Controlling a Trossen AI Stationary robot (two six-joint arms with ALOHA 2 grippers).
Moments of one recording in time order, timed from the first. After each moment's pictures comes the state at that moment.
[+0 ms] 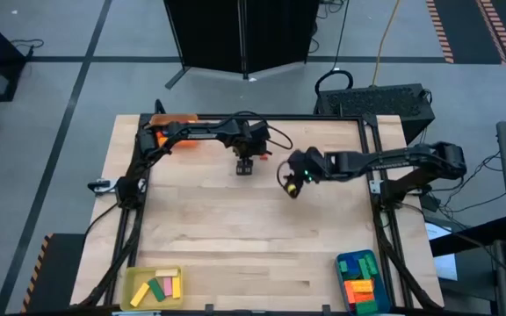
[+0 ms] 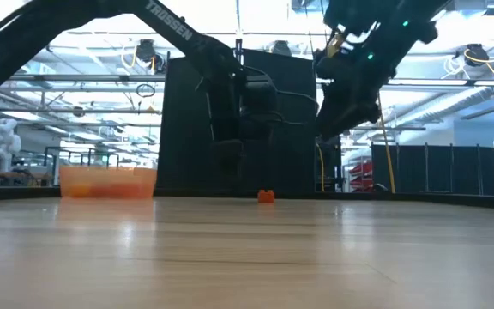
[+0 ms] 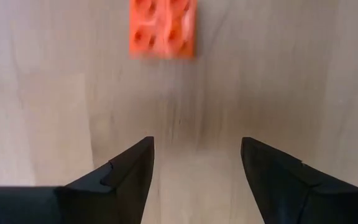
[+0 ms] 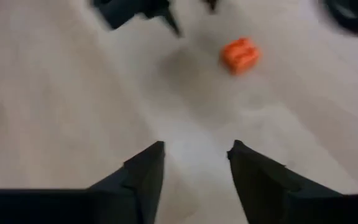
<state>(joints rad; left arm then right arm) 0.38 2.15 1.63 -0.82 -0.03 0.40 -0.07 1.40 0.87 -0.36 0.24 0.47</state>
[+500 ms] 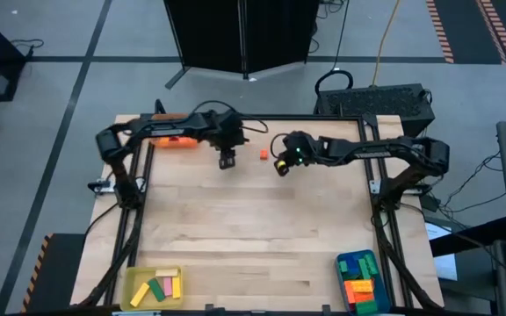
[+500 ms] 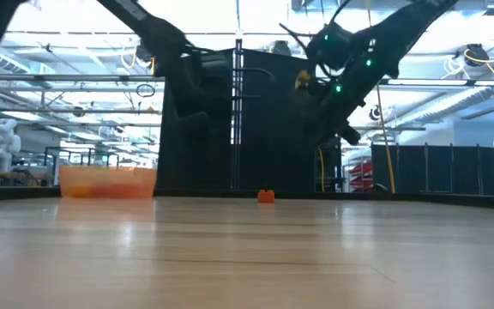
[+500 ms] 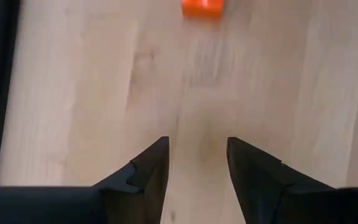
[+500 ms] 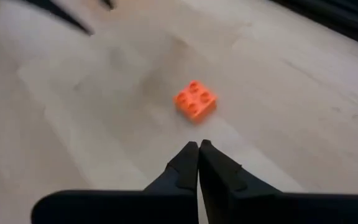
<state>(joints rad) 0.49 1.81 1.26 -0.63 0.07 0.36 -0.31 1.55 0.87 -0.11 0.15 0.49</state>
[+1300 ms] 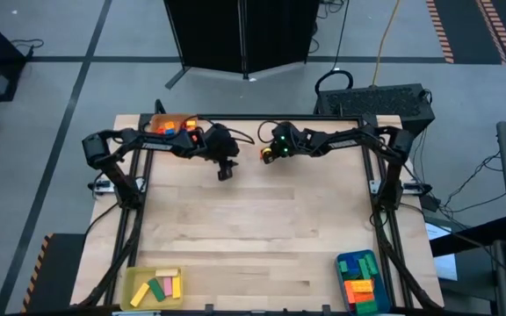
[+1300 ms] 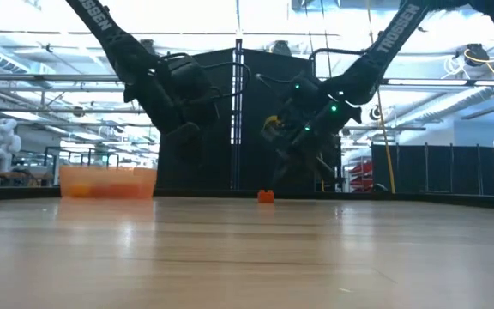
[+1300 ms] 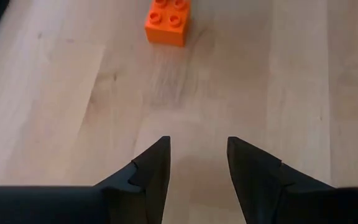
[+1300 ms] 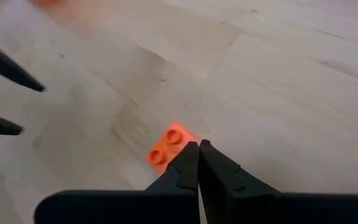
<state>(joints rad) 0.46 1.67 0.86 -0.08 0.16 0.26 -0.46 1.88 0.98 0.11 -0.01 0.59</state>
